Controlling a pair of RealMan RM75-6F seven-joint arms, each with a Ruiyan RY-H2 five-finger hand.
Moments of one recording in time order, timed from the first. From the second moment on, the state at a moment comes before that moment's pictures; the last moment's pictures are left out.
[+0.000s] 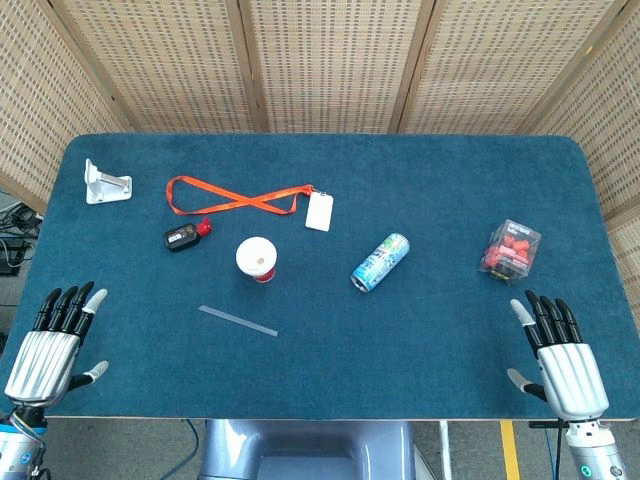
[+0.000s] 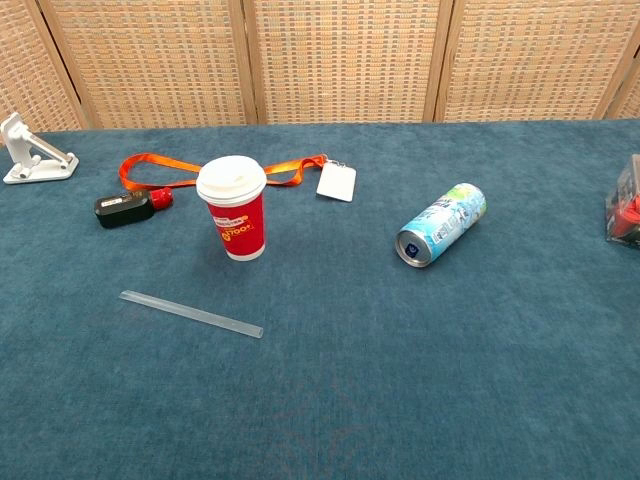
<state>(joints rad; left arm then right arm) -0.08 -1.14 0.01 -1.80 1.60 1.49 0.37 0.05 -1.21 0.02 -1.60 -1.68 1.58 -0.16</state>
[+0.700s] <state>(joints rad) -0.10 -1.17 0.02 -1.79 1.63 1.46 0.38 0.05 -1.20 0.01 -1.60 -1.69 1.60 -0.14</state>
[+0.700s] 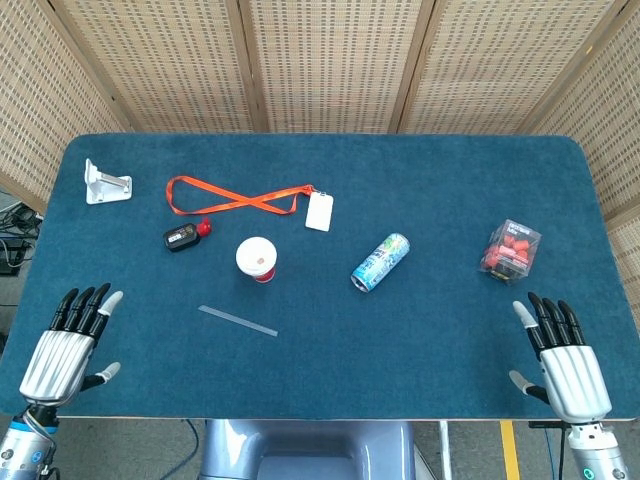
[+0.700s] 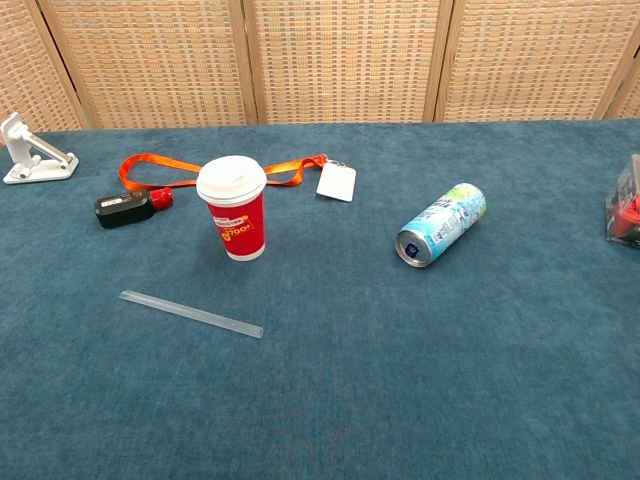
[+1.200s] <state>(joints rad) -0.21 -1.20 -0.02 -1.83 1.61 1.32 0.40 0.04 -1.19 0.01 -1.61 -1.69 1.60 -0.11</state>
